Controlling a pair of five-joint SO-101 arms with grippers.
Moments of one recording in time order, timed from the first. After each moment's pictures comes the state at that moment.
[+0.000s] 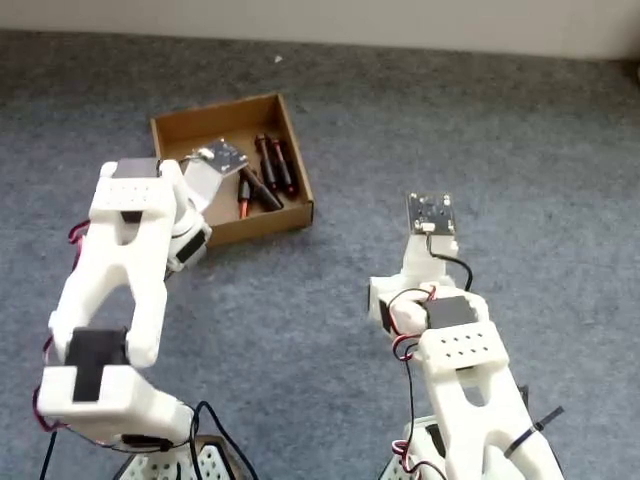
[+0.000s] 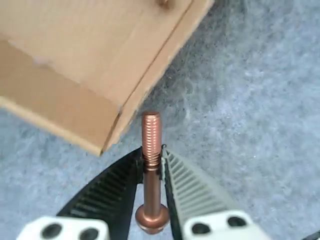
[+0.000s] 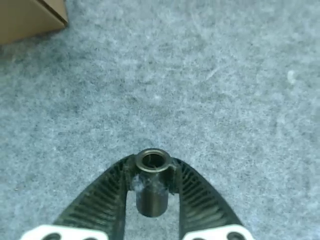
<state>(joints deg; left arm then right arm) -8.7 5.0 16.1 77.8 -35.6 -17.5 -42.7 63.2 47.7 -7.6</state>
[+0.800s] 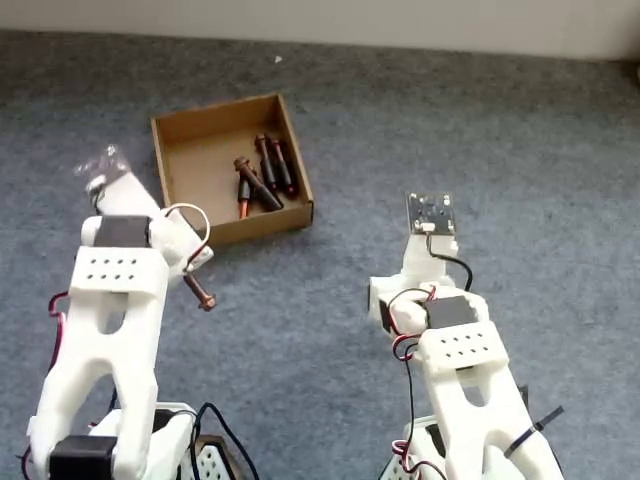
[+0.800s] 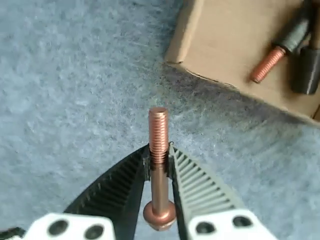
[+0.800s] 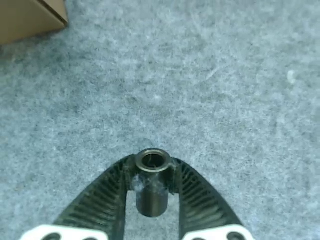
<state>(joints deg) -6.3 -26.7 37.2 71.7 46.3 -17.5 -42.7 63.2 47.7 -7.6</state>
